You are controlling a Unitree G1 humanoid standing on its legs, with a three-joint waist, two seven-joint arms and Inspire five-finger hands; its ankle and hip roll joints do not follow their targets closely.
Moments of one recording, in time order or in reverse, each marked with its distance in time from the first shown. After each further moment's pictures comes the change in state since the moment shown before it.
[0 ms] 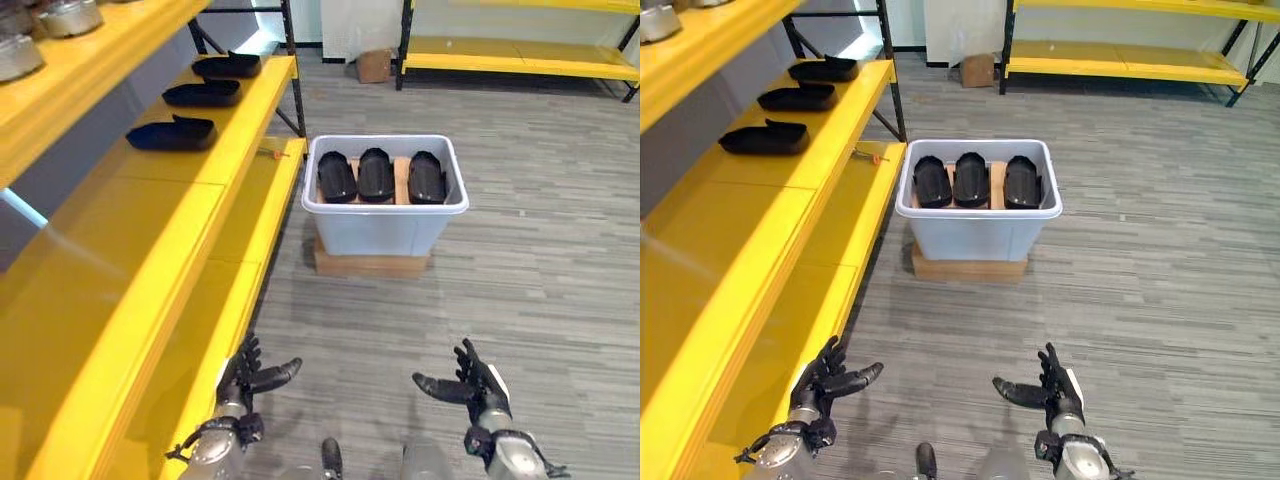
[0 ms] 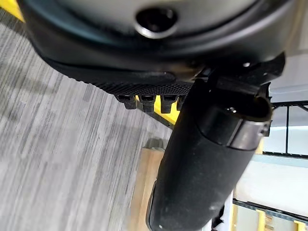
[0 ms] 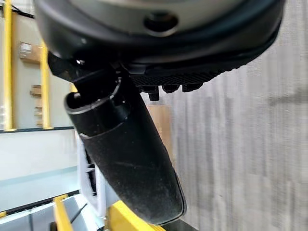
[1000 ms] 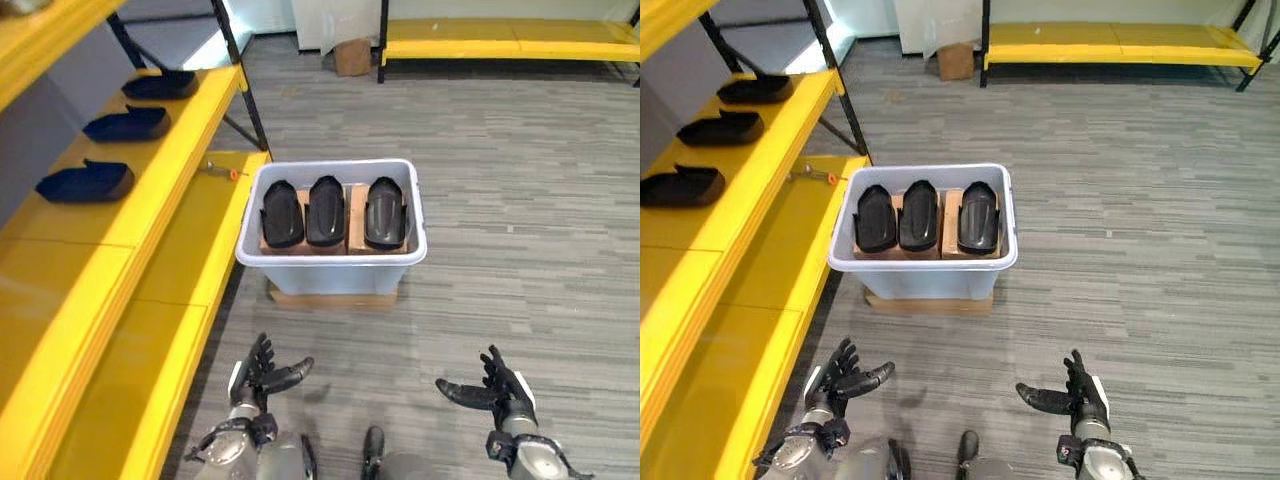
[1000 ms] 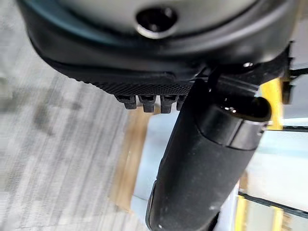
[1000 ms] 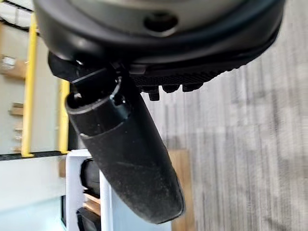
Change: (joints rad) left arm 0.010 -0.076 -0.001 0.049 -0.004 -0.007 -0.004; right arm -0.008 -0.053 -0.045 0.034 0.004 0.001 -0.020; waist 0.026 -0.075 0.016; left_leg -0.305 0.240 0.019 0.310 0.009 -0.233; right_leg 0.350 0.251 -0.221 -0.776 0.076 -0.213
